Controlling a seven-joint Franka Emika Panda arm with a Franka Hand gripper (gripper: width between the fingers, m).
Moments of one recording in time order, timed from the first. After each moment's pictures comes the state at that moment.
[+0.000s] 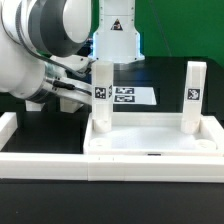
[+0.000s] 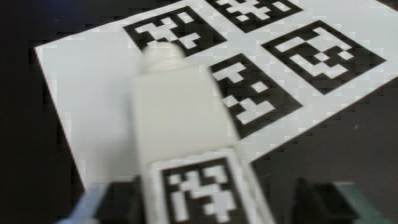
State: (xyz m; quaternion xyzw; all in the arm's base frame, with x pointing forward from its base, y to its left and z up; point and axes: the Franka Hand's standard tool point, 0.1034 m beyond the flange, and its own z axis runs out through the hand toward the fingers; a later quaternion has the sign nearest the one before) arm 0.387 -0.104 0.008 -0.83 0.26 0.47 0.15
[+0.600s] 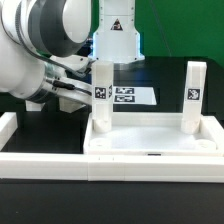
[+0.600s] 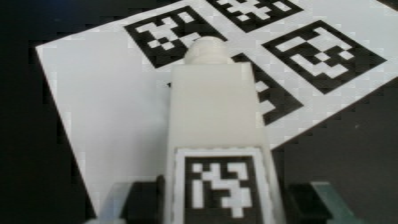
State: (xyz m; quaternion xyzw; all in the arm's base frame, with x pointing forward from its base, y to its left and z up) arm 0.390 -0.106 0.011 -0.83 0.25 0.47 0.15
